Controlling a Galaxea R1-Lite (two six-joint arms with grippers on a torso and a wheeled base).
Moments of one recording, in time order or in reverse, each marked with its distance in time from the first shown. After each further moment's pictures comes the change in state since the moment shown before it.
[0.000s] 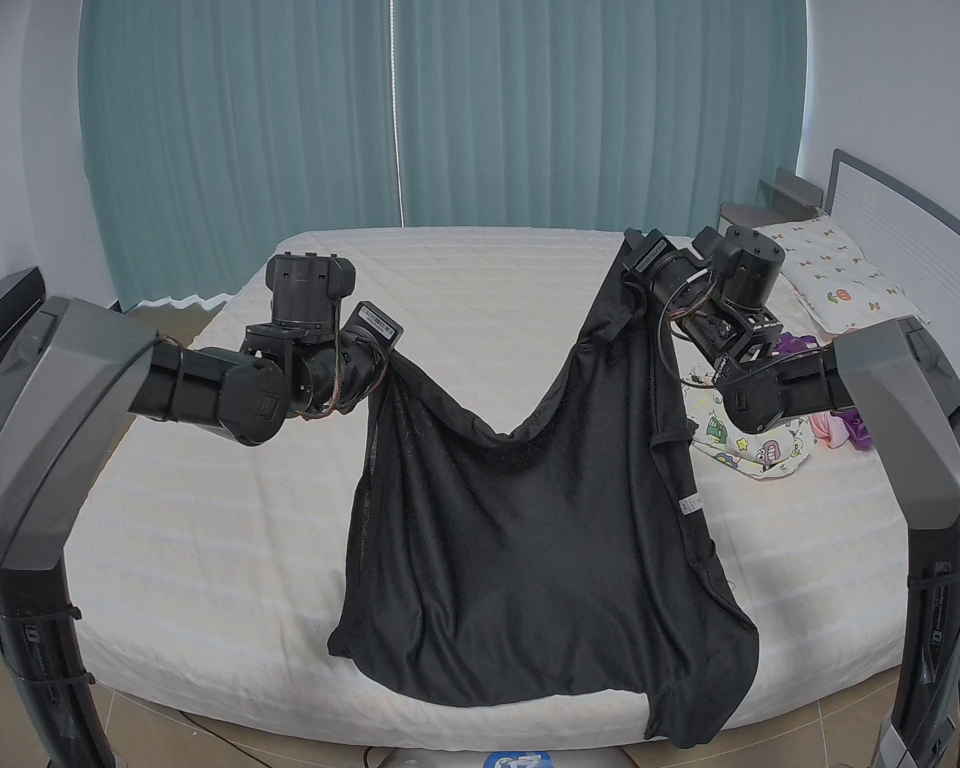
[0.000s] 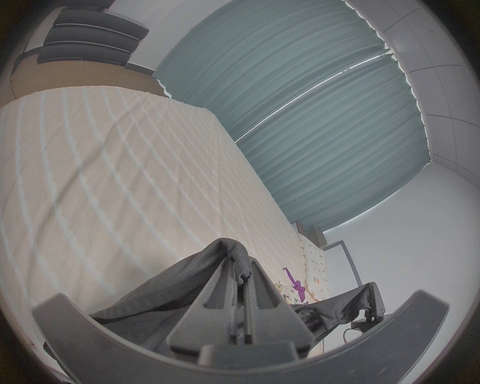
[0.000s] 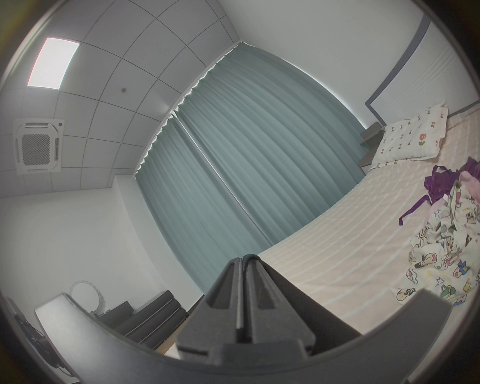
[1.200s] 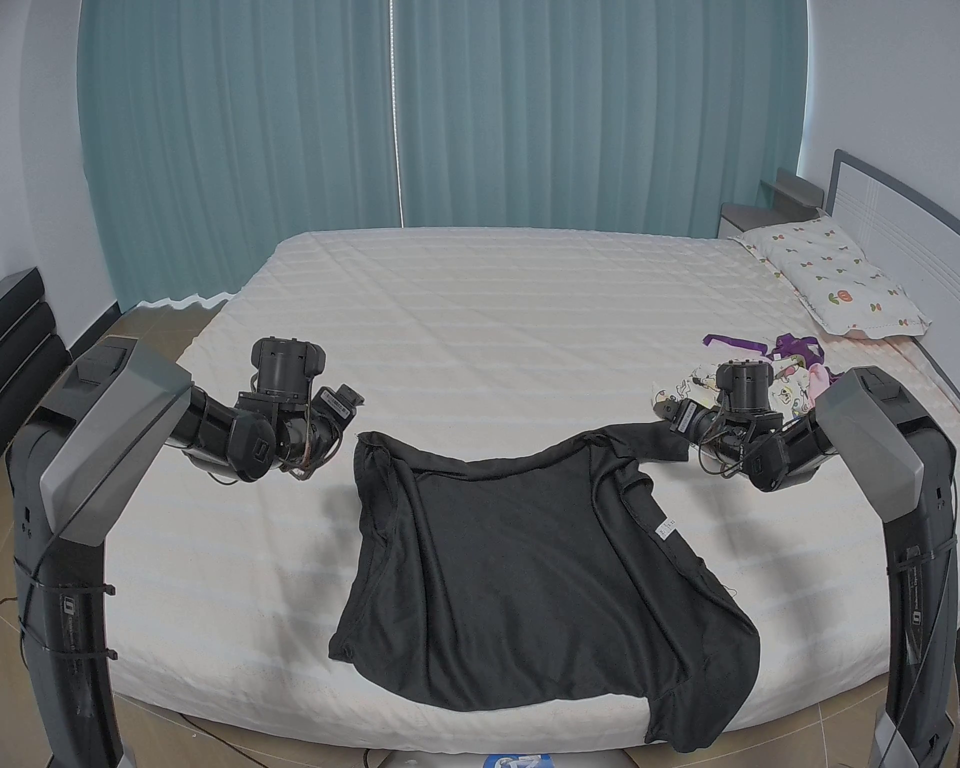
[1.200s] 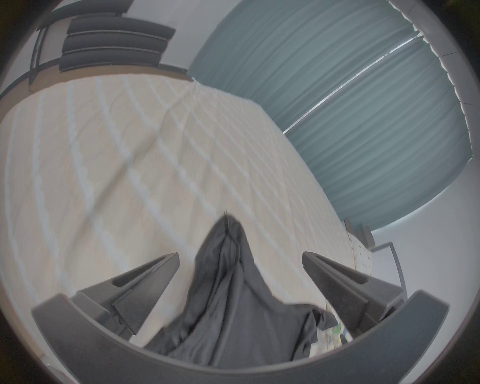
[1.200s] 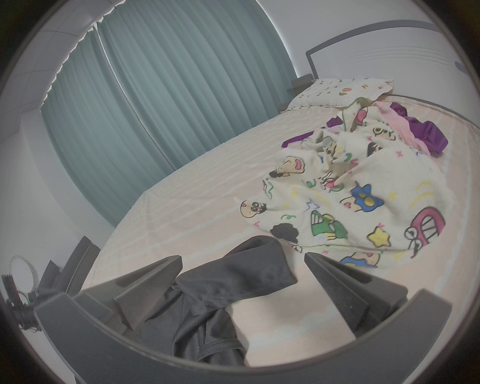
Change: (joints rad) left arm 0.140 0.119 0.125 0.026 -0.046 0.030; right arm -0.213 0.163 0.166 0.365 -0.009 -0.082
